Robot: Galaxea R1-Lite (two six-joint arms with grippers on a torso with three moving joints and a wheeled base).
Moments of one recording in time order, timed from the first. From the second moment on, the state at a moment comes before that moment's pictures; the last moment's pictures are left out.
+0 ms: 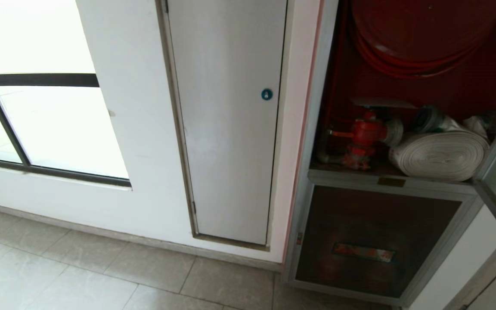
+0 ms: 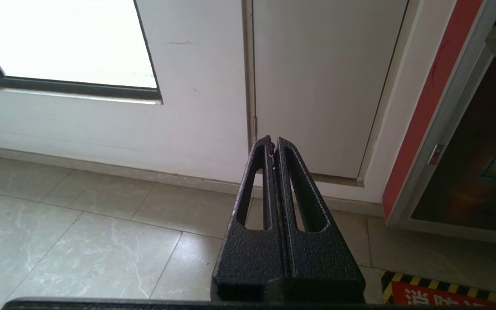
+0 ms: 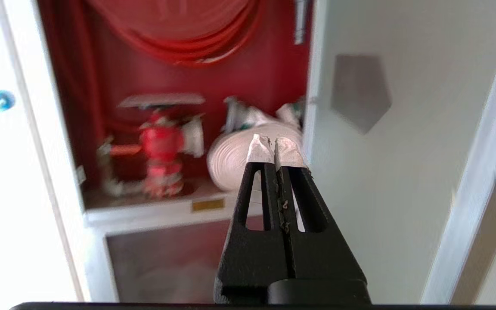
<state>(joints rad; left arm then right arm) 0.00 0.00 0.00 -0.02 -0.01 0.02 0.03 0.54 -0.39 -0.52 -0.48 -0.18</state>
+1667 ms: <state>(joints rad) 0.00 0.00 0.00 -0.02 -0.01 0.02 0.01 0.00 0.00 0.00 0.02 -0.03</state>
